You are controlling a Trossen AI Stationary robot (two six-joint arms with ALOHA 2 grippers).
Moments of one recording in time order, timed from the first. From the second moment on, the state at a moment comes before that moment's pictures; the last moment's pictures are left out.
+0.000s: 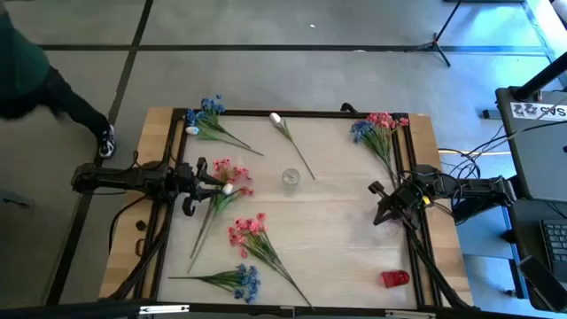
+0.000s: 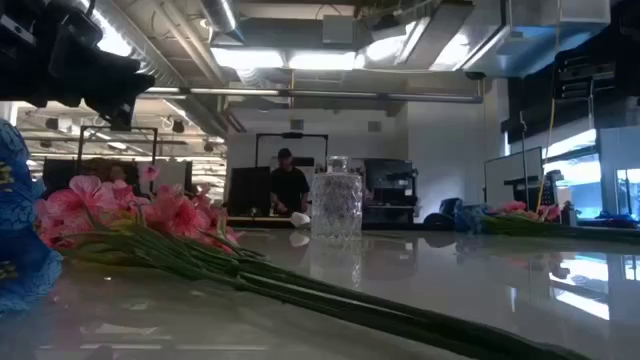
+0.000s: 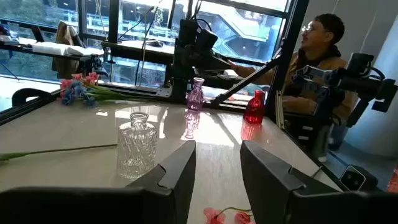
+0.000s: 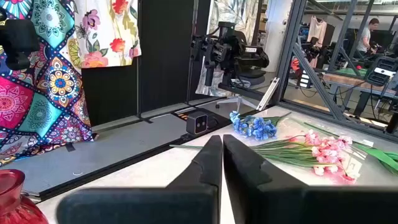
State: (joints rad) left arm -0.06 0.01 0.01 0.01 -0.02 -0.17; right arm 0.01 0.06 0.02 0.07 -0.78 -0.11
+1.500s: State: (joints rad) left arm -0.06 0.01 0.01 0.01 -0.02 -0.17; right arm 0.01 0.06 0.02 0.07 -0.78 -0.11
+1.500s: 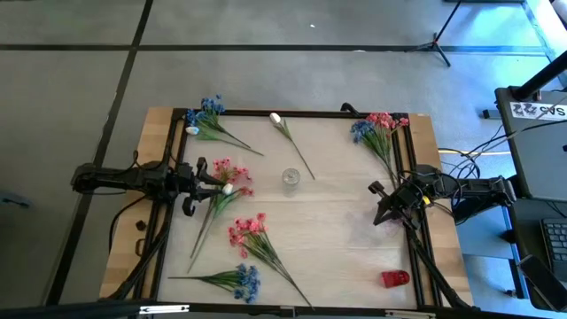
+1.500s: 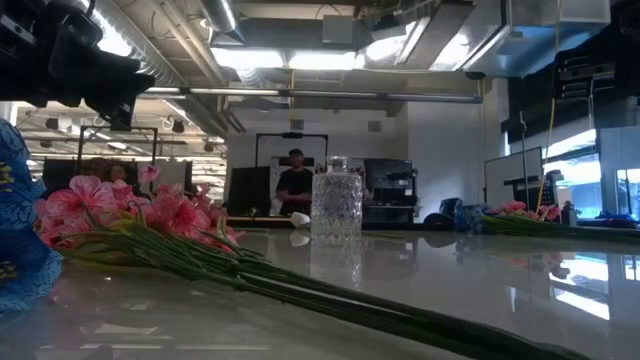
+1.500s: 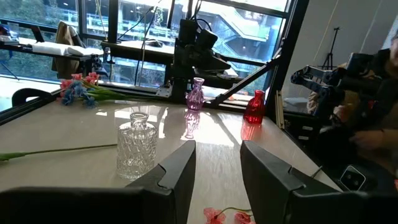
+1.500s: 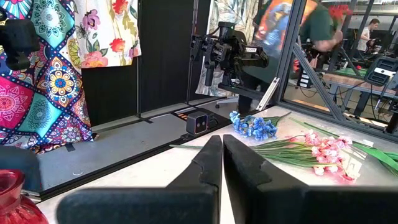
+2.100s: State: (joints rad) left arm -0.06 0.01 0.01 0.01 -0.02 -0.17; right arm 0.01 0.06 0.02 0.48 -0.81 0.22
